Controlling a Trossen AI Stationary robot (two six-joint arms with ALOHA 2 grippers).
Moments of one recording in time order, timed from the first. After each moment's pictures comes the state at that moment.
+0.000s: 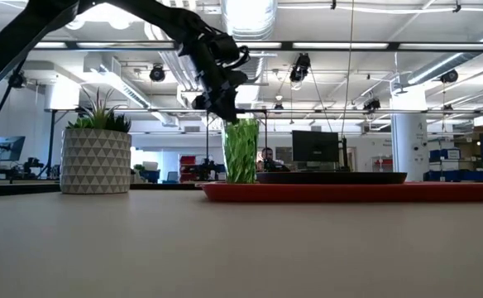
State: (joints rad) left arm 0.65 2.02 1.96 -0.92 0.10 -0.02; right arm 0.36 1.59 2.34 -1.44 0.44 0.42
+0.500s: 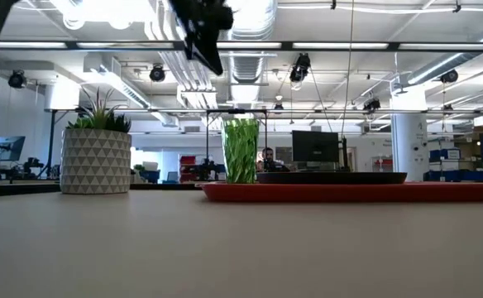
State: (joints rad) left arm 0.48 1.76 1.93 -1.15 0.08 0.19; right arm 0.36 1.59 2.34 -1.44 0.44 0.40
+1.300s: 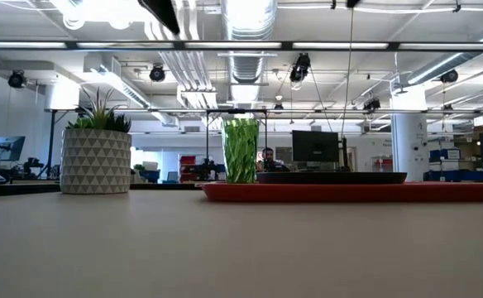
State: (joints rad) left arm 0.11 1.42 1.68 -1.22 -0.36 0.05; right arm 0.15 1.52 1.89 -1.57 0.49 0.56
